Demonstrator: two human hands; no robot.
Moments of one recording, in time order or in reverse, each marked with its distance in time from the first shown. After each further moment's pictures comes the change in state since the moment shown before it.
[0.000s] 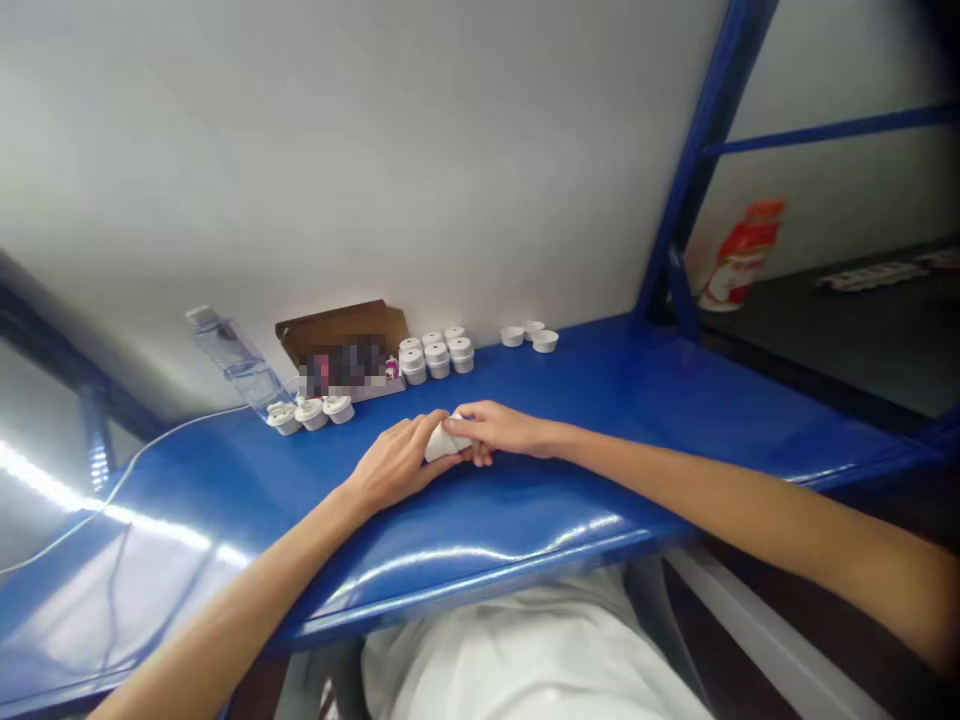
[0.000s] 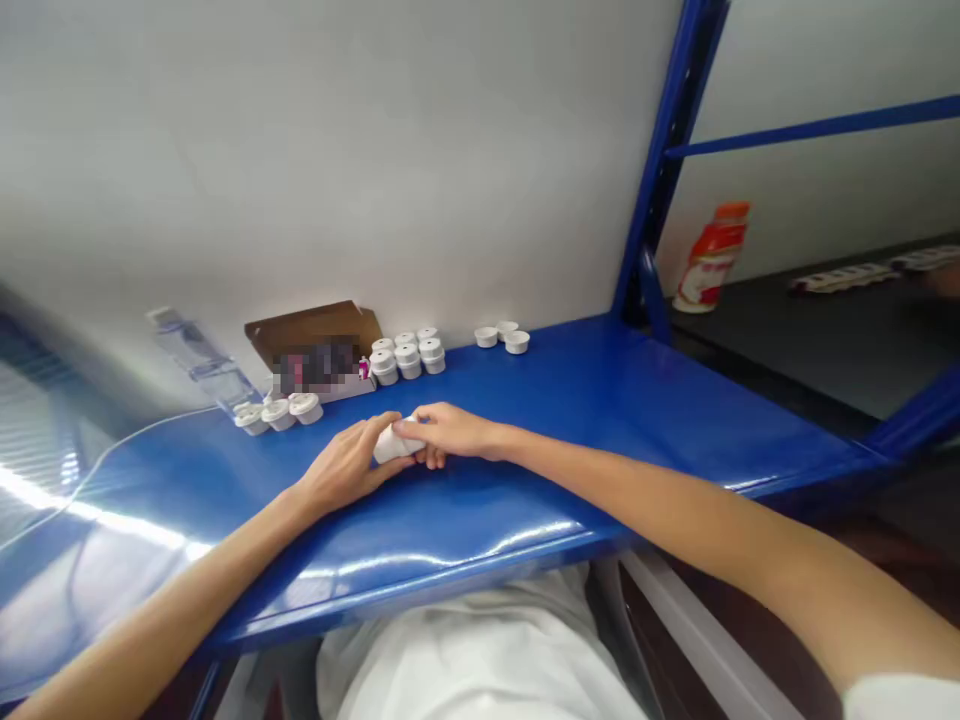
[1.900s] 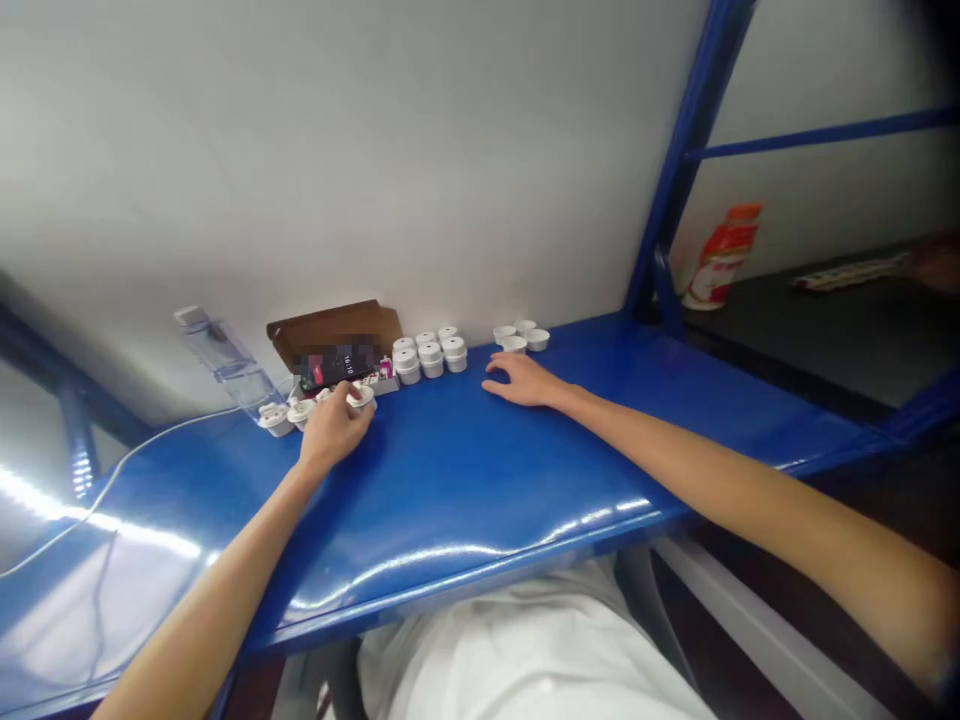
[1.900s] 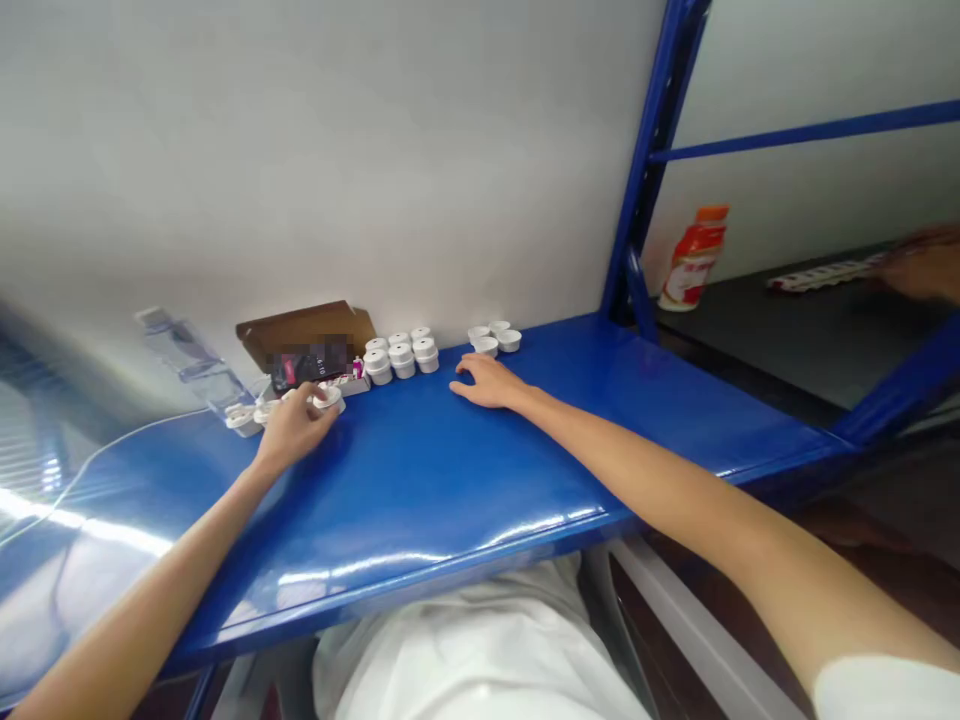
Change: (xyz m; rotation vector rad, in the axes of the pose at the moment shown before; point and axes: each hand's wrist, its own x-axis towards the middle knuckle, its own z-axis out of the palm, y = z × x) left_hand -0.003 -0.086 -0.024 0.082 0.072 -0.677; right_hand 0.026 0.051 -0.110 -1.026 0.499 -0.235
